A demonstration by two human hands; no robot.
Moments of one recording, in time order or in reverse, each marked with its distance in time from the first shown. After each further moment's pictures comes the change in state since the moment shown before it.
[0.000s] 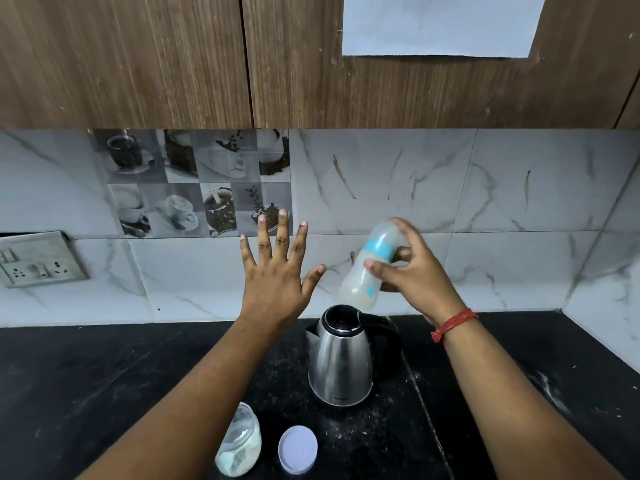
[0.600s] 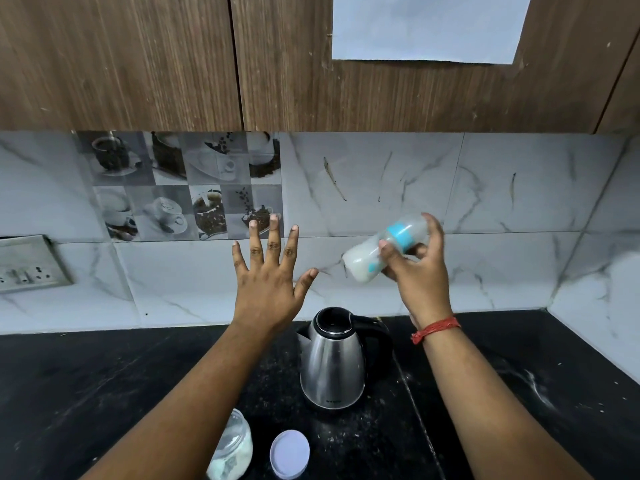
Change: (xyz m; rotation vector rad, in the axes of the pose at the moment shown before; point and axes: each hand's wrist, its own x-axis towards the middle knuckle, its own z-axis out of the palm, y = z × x) left_hand -0.002 0.001 0.006 -0.023 0.001 -0.002; right_hand -0.004 0.003 0.001 0.062 0.217 -0.040
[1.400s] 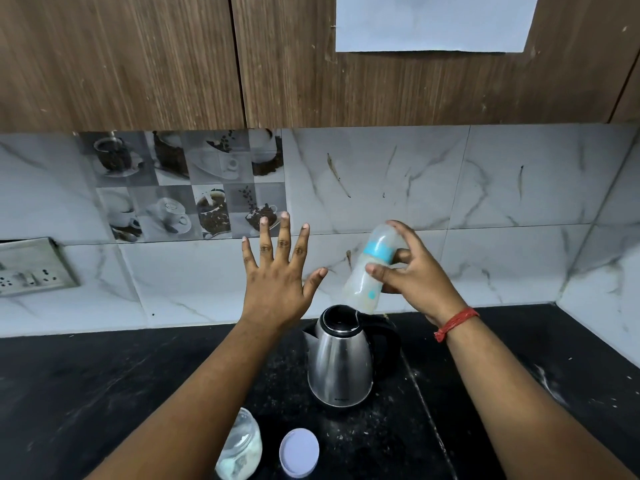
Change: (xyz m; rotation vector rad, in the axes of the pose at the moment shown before) left_hand 0.006 0.001 0.002 0.025 -0.013 0.041; right_hand 0.009 0.009 -0.005 -0.053 -0.218 0.083
